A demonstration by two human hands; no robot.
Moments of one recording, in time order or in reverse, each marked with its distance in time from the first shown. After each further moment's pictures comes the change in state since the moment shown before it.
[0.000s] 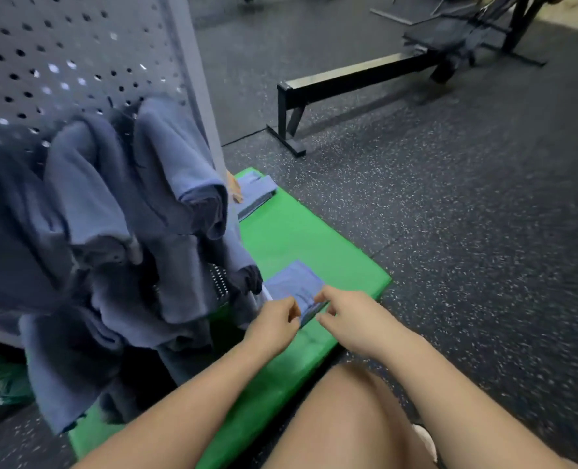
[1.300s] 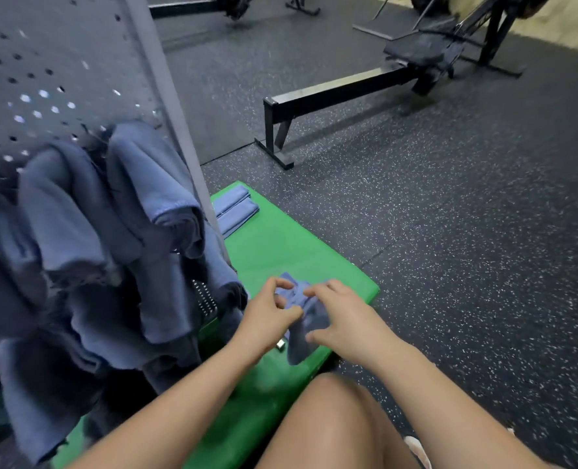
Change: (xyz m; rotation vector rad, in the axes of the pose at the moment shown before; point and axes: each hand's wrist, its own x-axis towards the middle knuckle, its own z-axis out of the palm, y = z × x) left_hand -0.010 0.063 -0.044 -0.507 0.108 -0.081; right_hand -0.001 0.015 -0.014 0.017 0.118 -0.082
